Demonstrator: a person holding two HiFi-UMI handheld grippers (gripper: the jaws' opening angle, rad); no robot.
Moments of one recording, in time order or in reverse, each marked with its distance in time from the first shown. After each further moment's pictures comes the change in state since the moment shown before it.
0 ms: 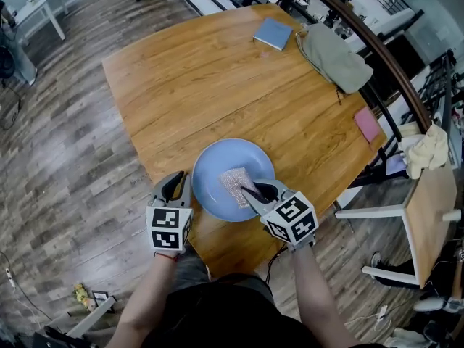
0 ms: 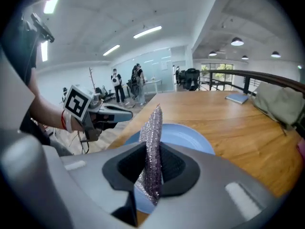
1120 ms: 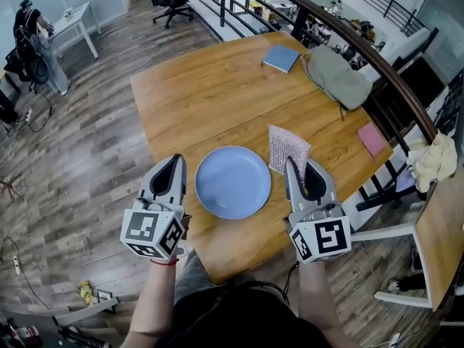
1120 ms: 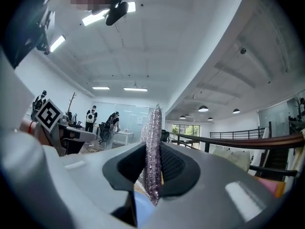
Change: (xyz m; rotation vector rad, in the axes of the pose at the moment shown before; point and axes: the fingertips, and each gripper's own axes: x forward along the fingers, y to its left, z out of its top) left arm -0.120 -0.047 0.153 -0.041 -0.474 0.043; right arm -0.192 -0.019 0.141 -0.170 -0.723 -0.397
